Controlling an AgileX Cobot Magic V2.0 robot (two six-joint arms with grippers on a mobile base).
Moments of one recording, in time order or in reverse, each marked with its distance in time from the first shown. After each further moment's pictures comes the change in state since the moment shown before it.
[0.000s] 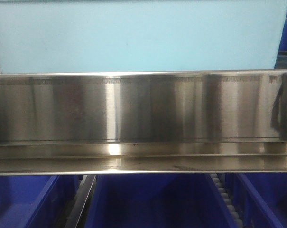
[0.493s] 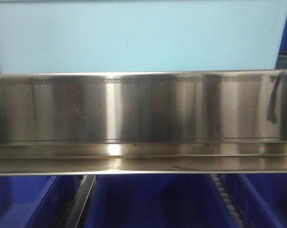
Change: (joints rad) left arm 0.000 -0.088 0.002 0.075 -0.039 -0.012; right arm 0.000 -0.040 0.000 -0.015 -0.046 0.000
